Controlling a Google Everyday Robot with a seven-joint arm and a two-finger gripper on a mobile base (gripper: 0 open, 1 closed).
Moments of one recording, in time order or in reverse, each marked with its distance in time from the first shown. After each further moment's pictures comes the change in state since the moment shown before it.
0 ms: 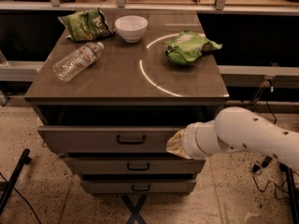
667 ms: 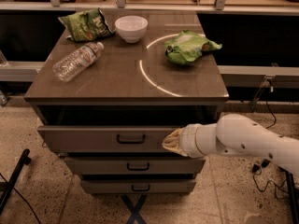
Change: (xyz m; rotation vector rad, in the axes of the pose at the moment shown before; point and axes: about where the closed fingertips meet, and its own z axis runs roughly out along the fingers) arm 0.005 -0.022 0.032 0.062 -0.137 0.011
